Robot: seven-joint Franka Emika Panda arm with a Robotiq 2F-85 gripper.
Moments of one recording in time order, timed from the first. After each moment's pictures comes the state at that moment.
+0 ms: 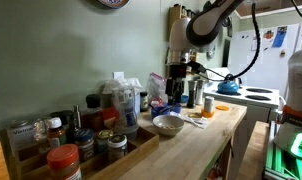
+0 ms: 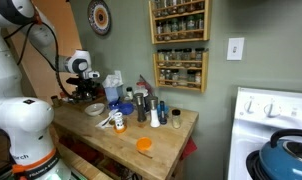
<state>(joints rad) 0.25 -0.05 0.33 -2.45 0.25 2.45 0.14</state>
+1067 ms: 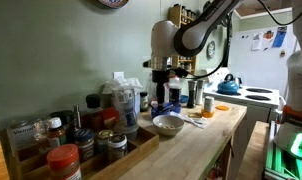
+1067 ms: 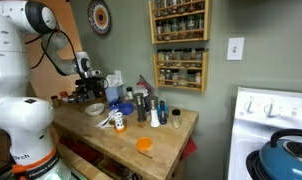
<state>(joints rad) 0.29 0.18 0.32 -2.21 -0.16 2.41 -0.04</state>
